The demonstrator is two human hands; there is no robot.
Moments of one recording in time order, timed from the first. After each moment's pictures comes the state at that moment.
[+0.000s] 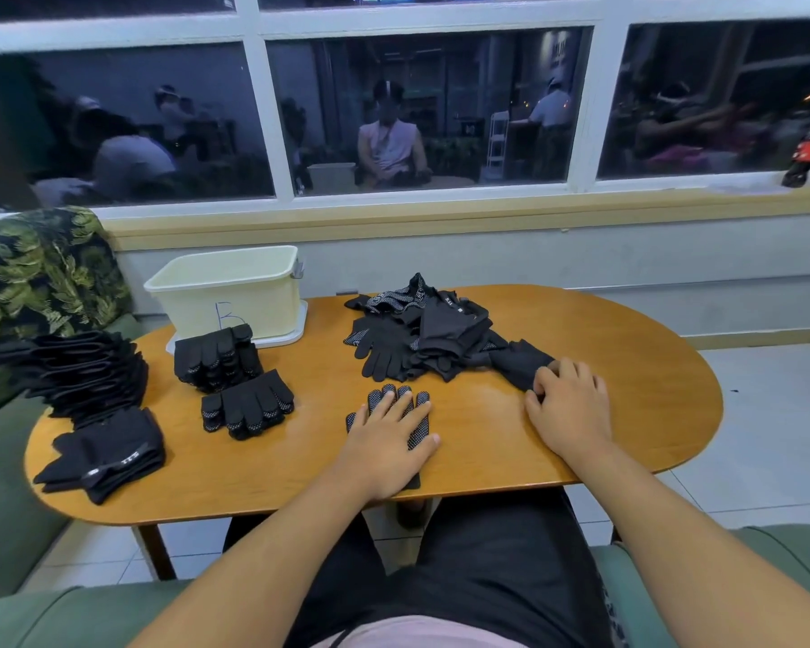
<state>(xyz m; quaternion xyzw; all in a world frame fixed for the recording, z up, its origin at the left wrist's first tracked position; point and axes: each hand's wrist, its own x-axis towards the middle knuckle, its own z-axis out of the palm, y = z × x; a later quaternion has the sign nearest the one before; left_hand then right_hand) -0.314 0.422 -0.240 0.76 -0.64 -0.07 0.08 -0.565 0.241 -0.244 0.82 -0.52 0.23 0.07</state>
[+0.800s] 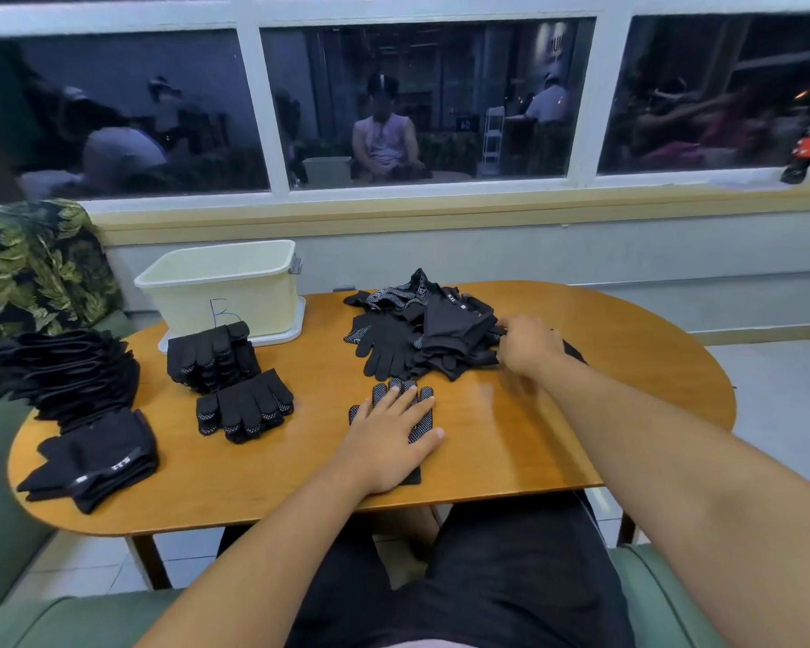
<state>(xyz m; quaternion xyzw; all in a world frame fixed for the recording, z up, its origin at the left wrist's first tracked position) -0.297 0.411 -0.236 0.75 -0.65 -0.09 0.09 -0.471 0.168 -0.186 0.82 -0.55 0.13 -0.09</state>
